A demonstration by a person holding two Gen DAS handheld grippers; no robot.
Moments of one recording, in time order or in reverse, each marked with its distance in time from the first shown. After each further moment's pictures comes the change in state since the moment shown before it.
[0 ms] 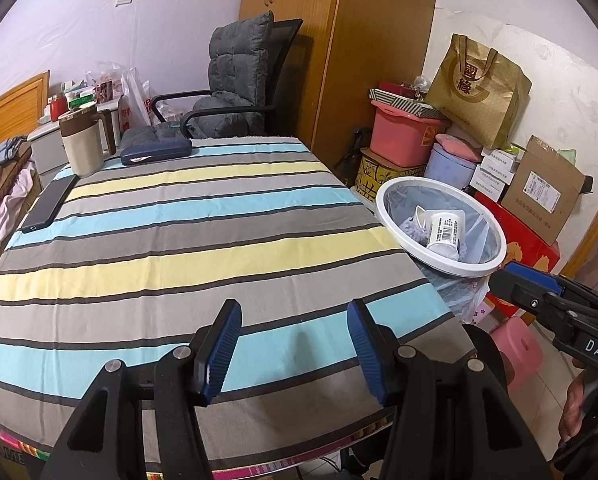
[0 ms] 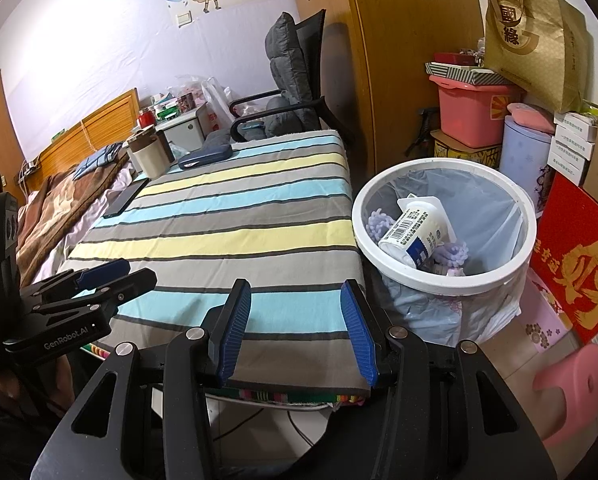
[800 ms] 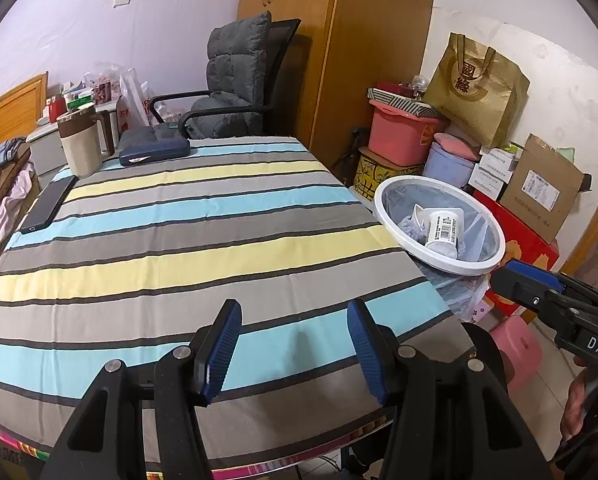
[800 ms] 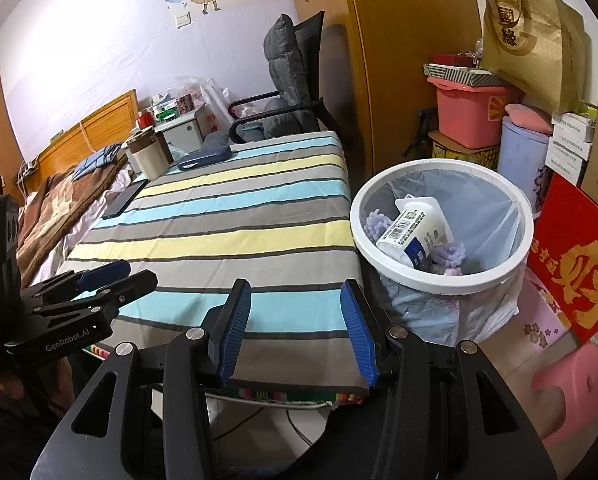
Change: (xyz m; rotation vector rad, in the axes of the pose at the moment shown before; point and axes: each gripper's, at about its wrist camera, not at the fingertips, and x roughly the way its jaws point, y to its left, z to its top) left arm 0.001 -0.002 0.001 0.006 0.003 -0.002; right arm -0.001 0.000 0.000 0.001 -0.002 -0.004
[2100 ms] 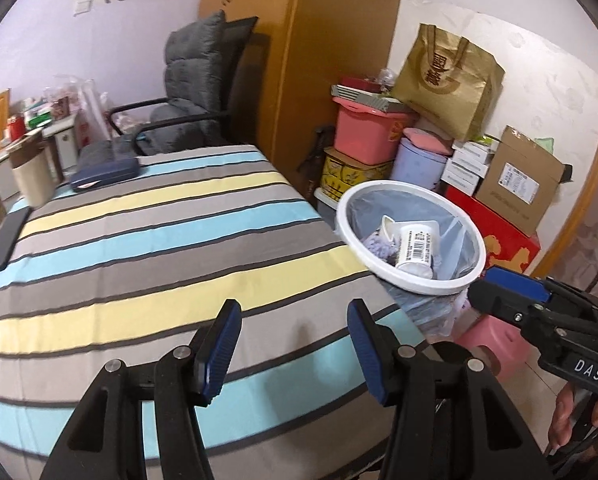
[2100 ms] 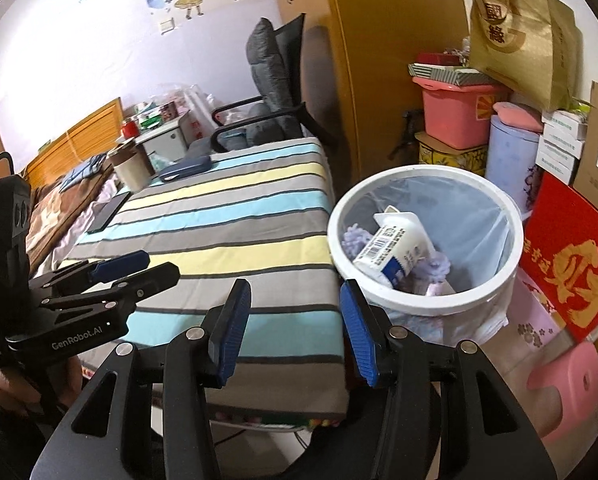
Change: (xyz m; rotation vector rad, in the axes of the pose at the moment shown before) left arm 0.028 -0.025 0.031 0.064 0.000 -0.096; right arm 0.005 -0.019 0.015 0.022 -0.006 -0.029
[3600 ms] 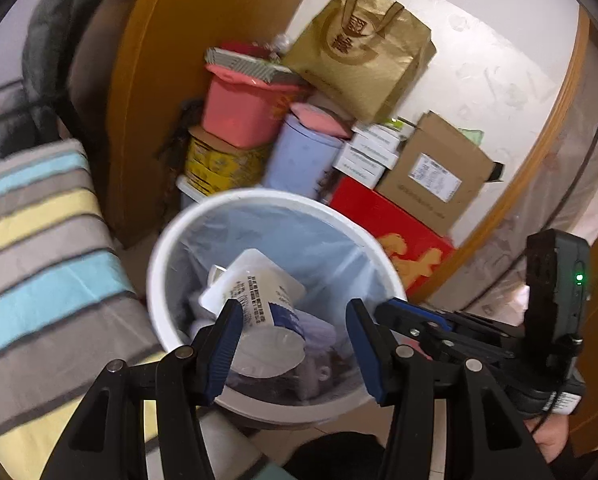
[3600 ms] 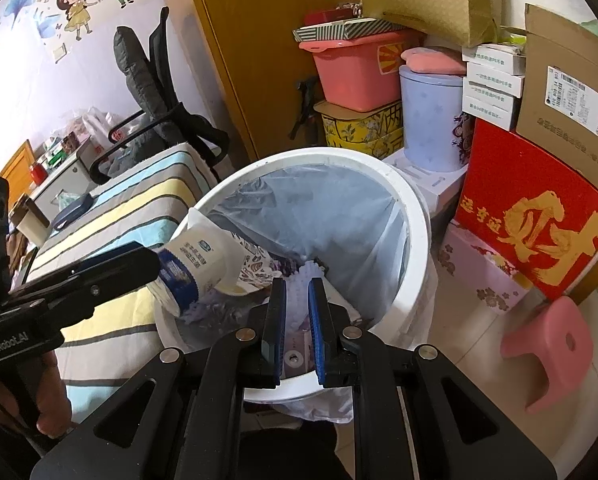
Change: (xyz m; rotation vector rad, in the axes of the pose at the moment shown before) left arm 0.160 -0.097 0.088 0.050 0.154 -0.503; right arm 0.048 -0.110 0.027 0.228 0.073 -0.201
